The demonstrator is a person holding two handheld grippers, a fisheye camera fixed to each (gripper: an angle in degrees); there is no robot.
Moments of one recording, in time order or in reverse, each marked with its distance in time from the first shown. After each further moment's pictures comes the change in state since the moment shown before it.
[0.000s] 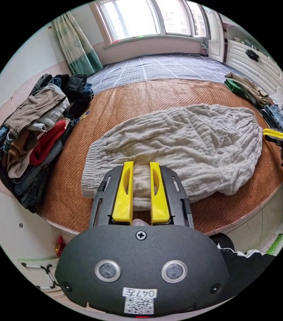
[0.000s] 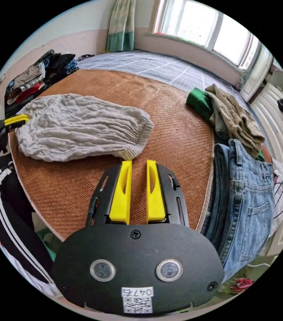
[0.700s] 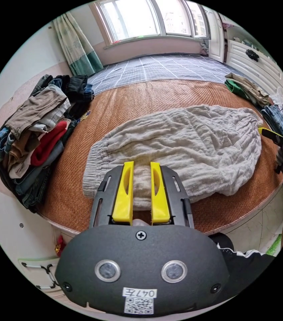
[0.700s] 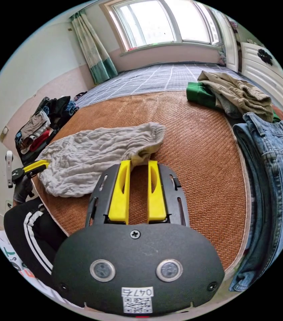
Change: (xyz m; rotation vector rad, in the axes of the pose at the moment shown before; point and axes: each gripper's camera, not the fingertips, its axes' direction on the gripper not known) left arm -0.053 -0.003 0.015 -0.003 -0.002 -0.001; right arm 0.013 0.026 0.005 0.153 -0.272 0.341
